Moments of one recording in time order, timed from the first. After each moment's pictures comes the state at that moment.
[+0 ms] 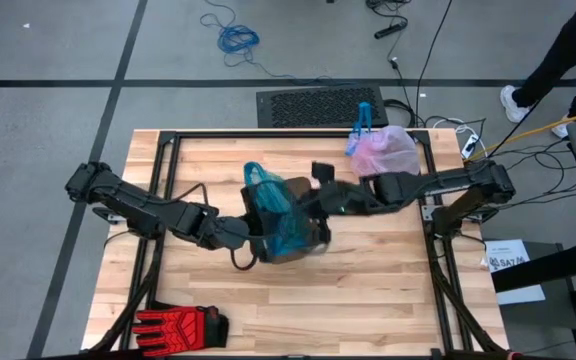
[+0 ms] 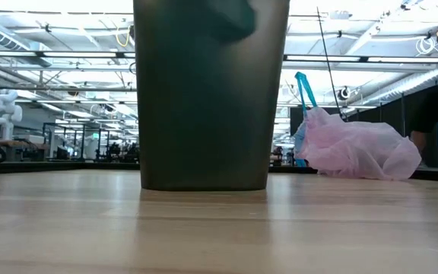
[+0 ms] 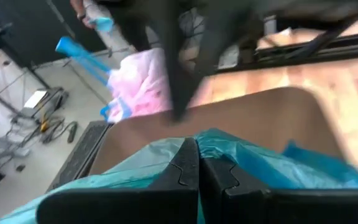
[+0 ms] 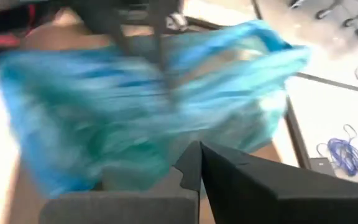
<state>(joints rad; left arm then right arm) -0.33 1.42 1.19 -0.22 -0.69 0.05 0.15 1.56 1.51 -0.63 0.34 -0.10</state>
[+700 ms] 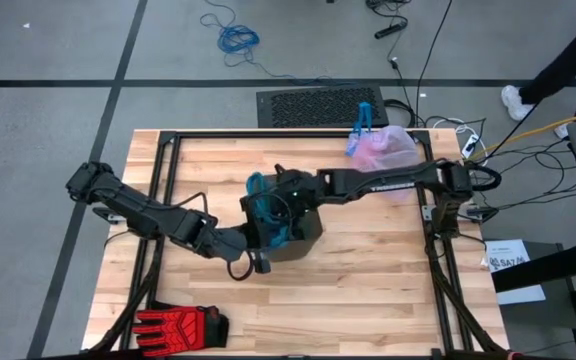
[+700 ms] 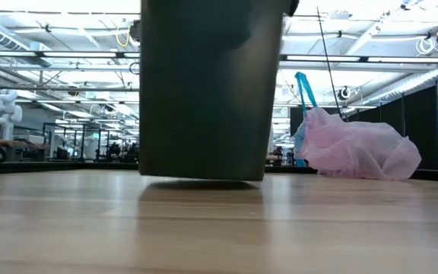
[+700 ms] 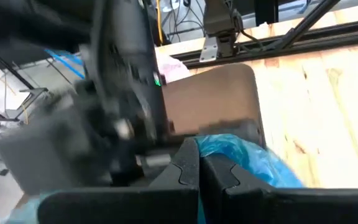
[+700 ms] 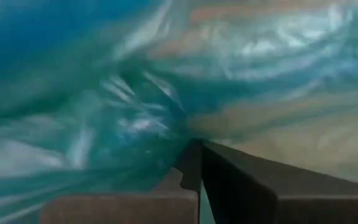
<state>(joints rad) -0.40 1.42 1.17 -0.23 -0.69 0.01 -0.03 1.85 1.51 -0.40 -0.18 -0.06</state>
